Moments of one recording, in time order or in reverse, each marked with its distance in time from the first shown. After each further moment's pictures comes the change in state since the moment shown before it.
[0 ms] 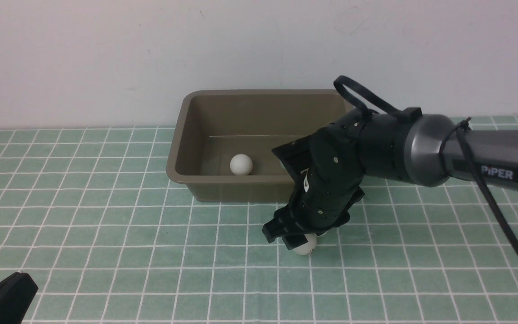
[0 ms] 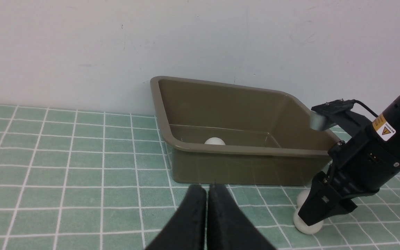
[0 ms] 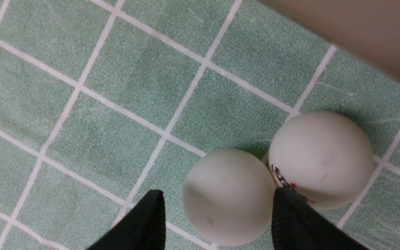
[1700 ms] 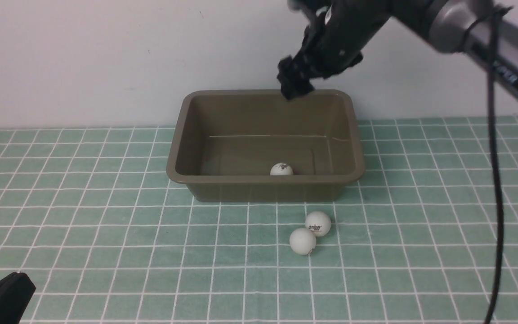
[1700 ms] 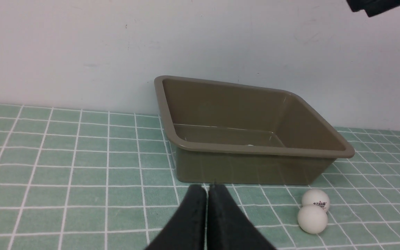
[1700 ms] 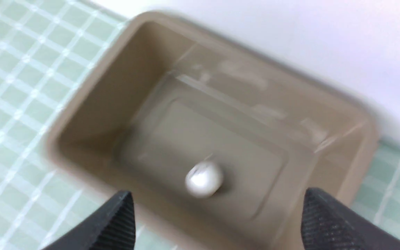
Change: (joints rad) right arm -0.190 -0.029 -0.780 0.113 0.385 -0.232; left arm 0.000 0.000 0.000 0.022 -0.003 -0.016
